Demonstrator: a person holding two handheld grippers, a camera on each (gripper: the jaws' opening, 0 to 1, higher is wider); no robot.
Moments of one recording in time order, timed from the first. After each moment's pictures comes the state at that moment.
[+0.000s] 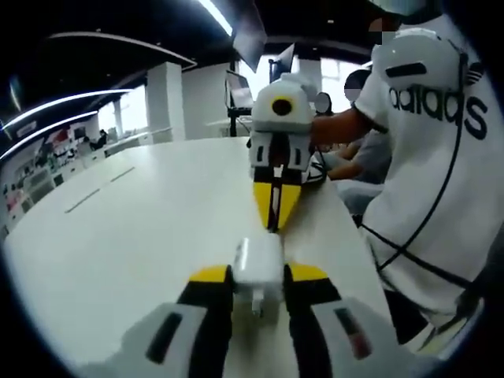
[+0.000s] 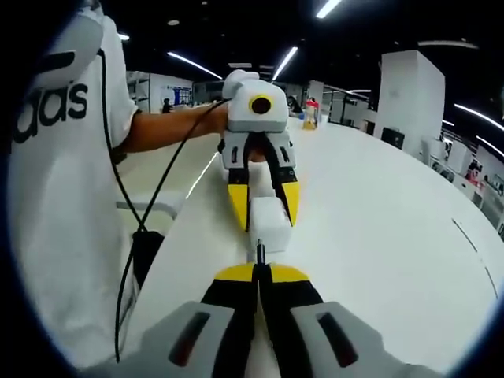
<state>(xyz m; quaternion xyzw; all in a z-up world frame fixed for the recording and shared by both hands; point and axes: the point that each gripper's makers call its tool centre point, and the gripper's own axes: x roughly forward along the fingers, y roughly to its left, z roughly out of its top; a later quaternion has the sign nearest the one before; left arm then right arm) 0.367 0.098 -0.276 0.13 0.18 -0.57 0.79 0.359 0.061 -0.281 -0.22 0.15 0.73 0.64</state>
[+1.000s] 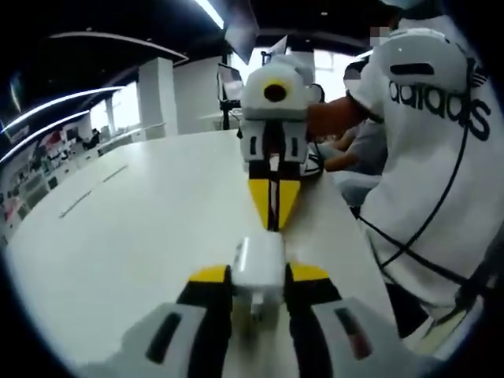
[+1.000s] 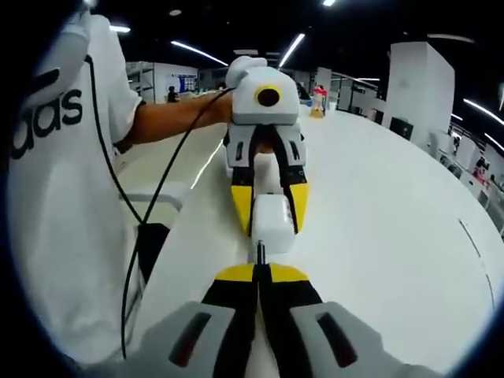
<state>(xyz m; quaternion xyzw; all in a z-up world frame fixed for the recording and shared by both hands) 0.369 0.091 -0.282 0.16 0.20 -0.58 0.77 0.356 0.066 -0.283 -0.25 0.18 0.73 0.61</state>
